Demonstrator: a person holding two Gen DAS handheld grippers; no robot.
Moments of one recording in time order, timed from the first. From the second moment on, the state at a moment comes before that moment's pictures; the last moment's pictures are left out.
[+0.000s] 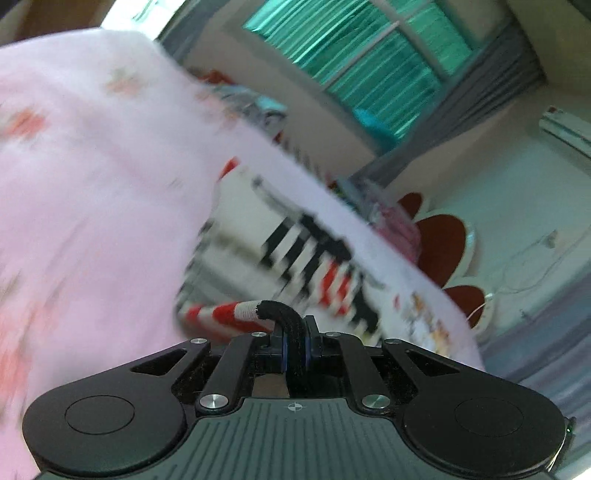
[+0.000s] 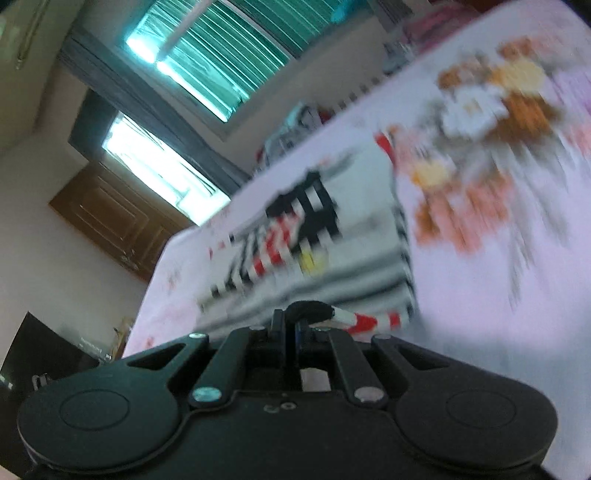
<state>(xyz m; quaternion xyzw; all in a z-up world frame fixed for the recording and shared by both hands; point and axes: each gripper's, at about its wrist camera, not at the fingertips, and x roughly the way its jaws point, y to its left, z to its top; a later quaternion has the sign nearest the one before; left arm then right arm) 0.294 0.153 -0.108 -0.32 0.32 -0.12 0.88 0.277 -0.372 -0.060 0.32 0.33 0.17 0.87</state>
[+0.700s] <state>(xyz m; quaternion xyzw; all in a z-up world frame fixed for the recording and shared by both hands) 0.615 0.129 -0.162 -0.31 0.44 -0.13 0.84 0.564 -0.397 -0.146 0.41 0.44 0.04 0.80</state>
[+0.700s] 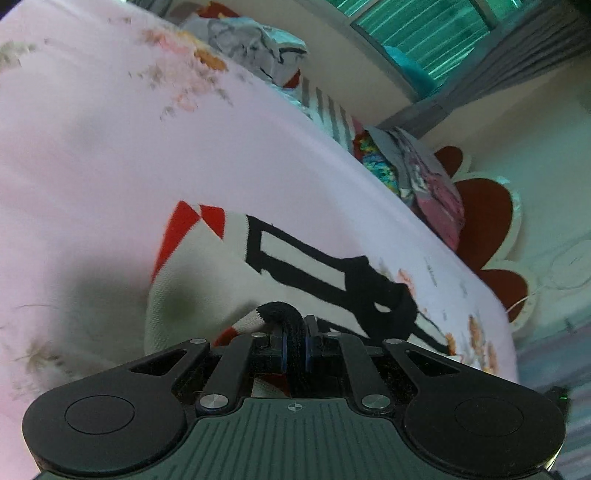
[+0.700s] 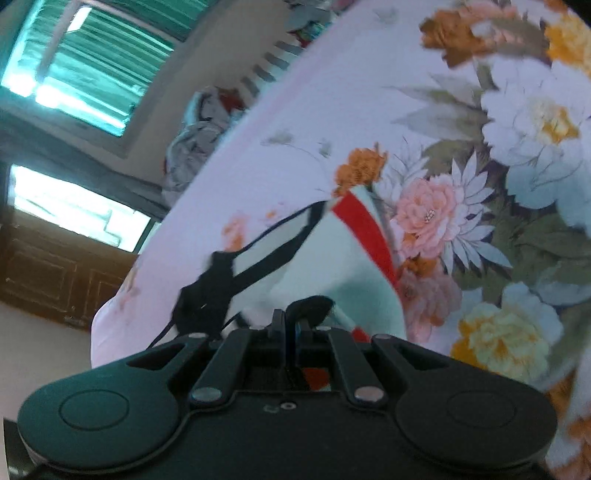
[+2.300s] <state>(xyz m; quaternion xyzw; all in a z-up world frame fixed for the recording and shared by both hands) 0.604 0.047 -0.134 0.02 0.27 -0.05 0.96 0.585 -0.255 -0.112 -0.03 0.36 0.06 0.93</state>
